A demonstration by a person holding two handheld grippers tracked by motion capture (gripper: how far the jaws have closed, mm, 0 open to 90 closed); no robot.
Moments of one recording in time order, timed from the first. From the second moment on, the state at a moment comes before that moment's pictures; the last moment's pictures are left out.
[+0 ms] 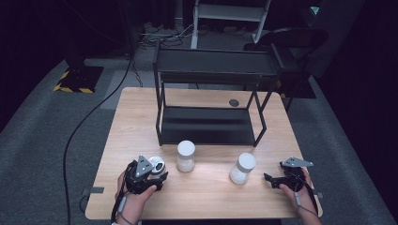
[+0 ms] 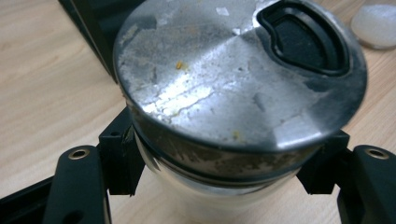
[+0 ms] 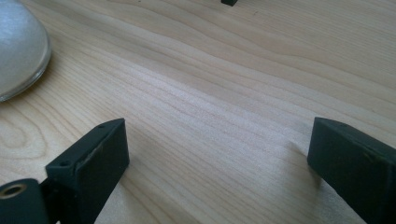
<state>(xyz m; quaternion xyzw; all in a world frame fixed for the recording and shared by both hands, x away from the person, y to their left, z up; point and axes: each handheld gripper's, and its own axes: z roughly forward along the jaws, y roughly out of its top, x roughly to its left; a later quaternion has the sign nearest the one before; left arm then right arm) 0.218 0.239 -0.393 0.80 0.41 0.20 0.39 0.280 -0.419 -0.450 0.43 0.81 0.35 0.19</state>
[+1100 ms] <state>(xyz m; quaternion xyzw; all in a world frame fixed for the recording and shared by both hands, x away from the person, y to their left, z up) 0.278 0.225 -0.323 0.81 0.37 0.22 0.39 0.280 -0.419 -0.450 0.43 0.81 0.35 0.19</state>
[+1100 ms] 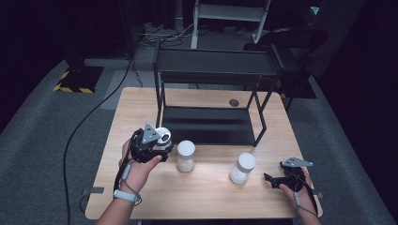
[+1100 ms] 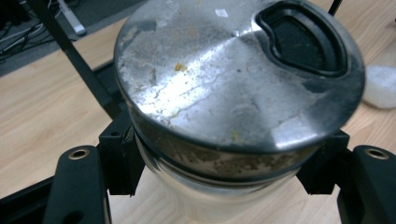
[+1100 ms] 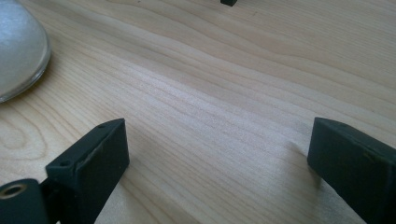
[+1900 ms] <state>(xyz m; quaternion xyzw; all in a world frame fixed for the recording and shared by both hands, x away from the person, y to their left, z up) 0.338 0.197 -0.302 0.81 0.34 0.24 0.40 0.280 -0.419 -0.450 0.43 0.81 0.35 0.19</state>
